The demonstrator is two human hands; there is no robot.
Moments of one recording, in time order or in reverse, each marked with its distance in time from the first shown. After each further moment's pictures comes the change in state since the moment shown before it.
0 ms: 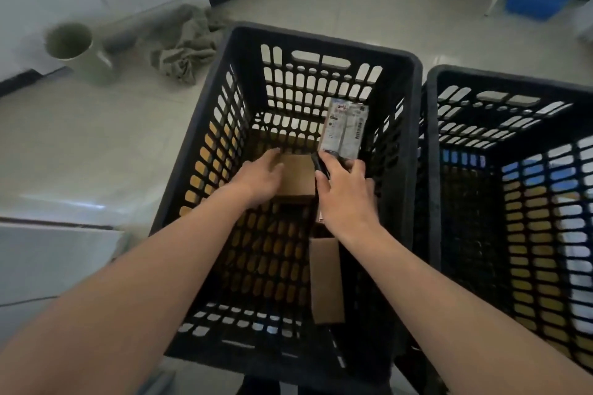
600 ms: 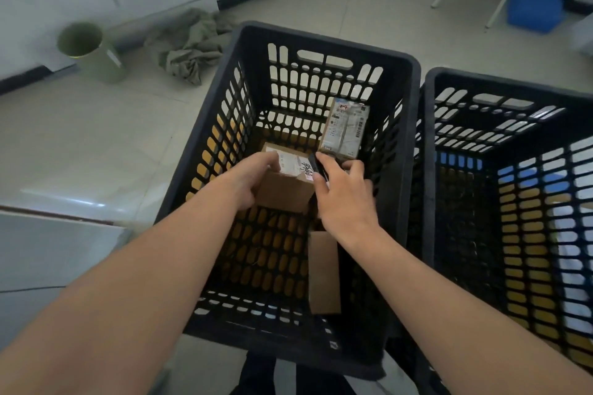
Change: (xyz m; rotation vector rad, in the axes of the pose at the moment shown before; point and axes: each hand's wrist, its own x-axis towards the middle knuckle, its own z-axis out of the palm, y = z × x) left_hand -0.015 -0.007 -0.004 -0.890 -0.161 -0.325; right_hand -0.022 0.002 -0.002 0.000 0.038 -0.088
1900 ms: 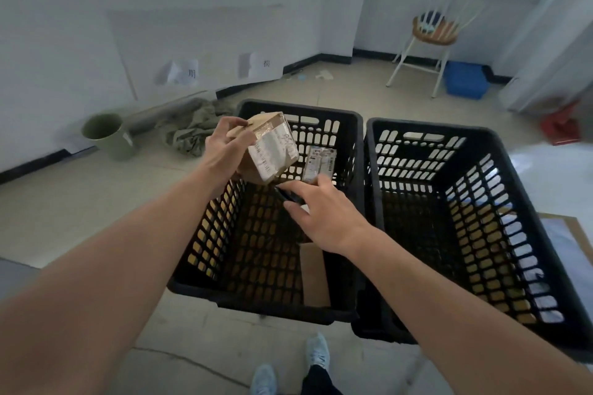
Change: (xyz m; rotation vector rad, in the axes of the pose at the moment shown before) left_hand -0.158 0.034 -0.020 0.262 0.169 0.855; right_hand -0.108 -0.032 -0.084 -0.017 -0.073 -0.334
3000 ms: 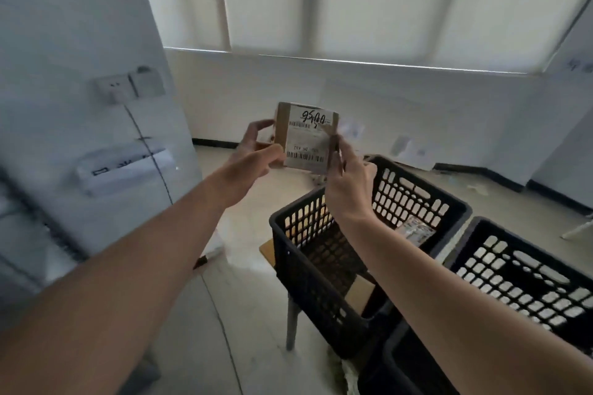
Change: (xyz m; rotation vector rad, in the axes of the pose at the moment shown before) left_hand -0.293 0.047 -0.059 -0.169 0.471 0.154; right_hand -0.077 -0.117 -0.035 0.629 0.154 -0.409
